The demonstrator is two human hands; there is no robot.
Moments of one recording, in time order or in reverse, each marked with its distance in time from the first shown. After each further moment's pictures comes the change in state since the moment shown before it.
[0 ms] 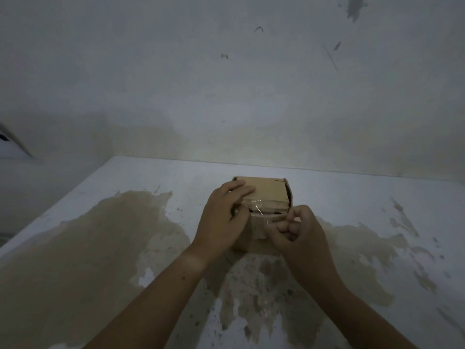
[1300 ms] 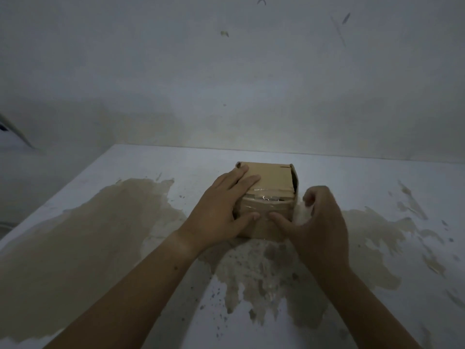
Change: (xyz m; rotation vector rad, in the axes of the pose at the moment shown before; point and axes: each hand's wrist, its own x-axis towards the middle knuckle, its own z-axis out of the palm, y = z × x) left_hand -0.004 -0.022 -0.013 0.310 -0.217 0.266; right_hand 0.005 0.020 -0.006 -0.512 0.259 -0.187
